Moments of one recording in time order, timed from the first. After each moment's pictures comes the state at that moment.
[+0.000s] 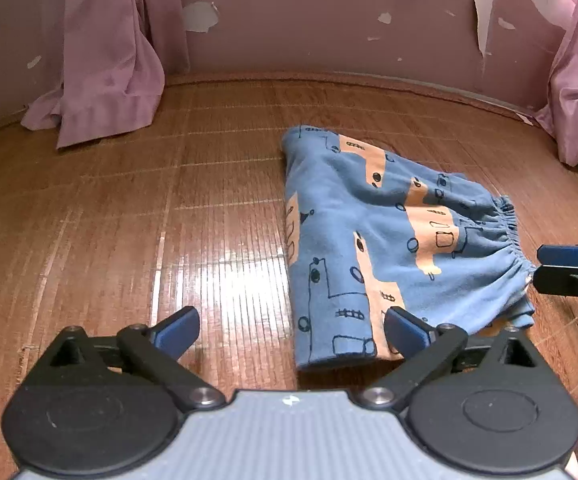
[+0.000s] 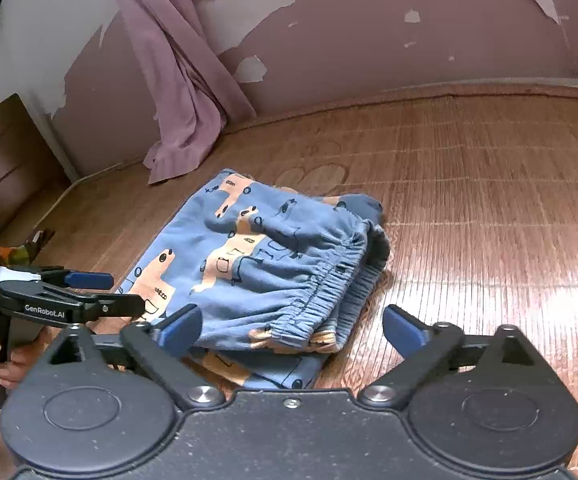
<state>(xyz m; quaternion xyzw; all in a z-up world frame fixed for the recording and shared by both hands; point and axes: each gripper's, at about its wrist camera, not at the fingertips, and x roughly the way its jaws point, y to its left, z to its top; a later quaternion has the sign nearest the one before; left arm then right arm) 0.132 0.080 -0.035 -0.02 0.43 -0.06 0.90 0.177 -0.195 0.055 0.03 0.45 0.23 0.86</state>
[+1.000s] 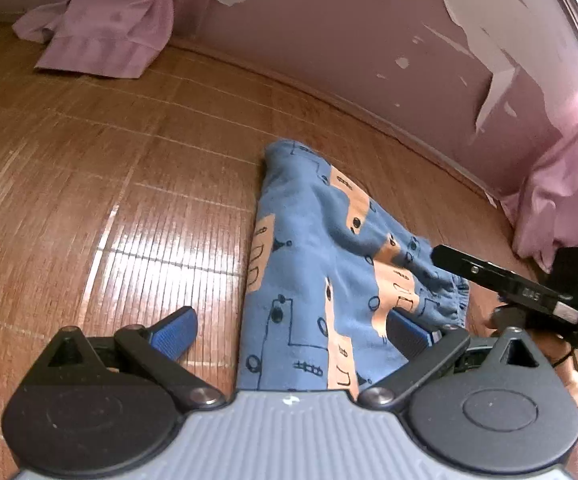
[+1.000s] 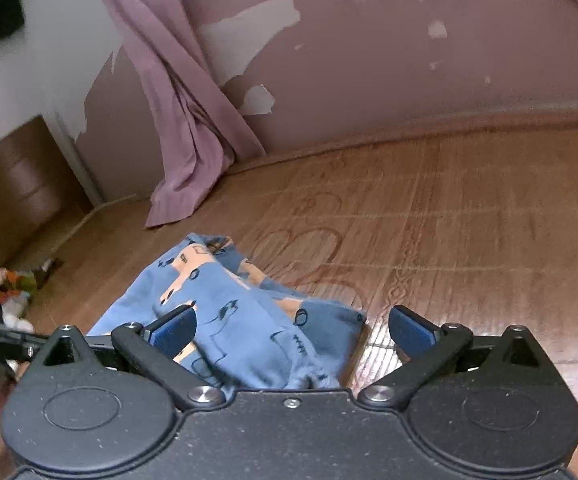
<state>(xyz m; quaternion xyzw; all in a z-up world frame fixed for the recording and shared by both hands) 0.156 0.108 -0.050 -0.21 0.42 -0.11 0.87 0.283 -0.211 0.010 0.07 0.41 0.30 0.86</state>
